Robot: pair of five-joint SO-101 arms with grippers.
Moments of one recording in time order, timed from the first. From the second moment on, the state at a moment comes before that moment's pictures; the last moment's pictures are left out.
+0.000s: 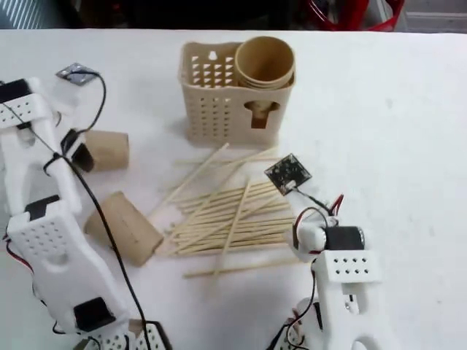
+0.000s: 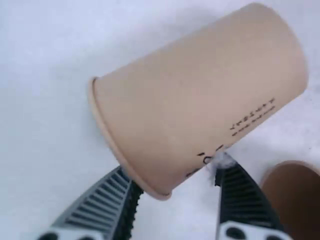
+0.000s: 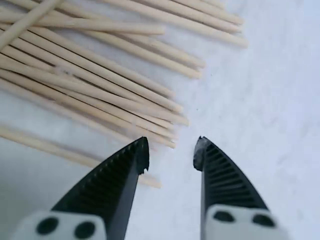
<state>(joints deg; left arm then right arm) -28.5 36.7 -33.0 93.7 -46.5 -4.4 -52.8 69.4 60.0 34.1</state>
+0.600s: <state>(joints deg) -24.0 36.7 -40.1 98.0 -46.3 -5.0 -53.1 74.6 52.4 31.3</state>
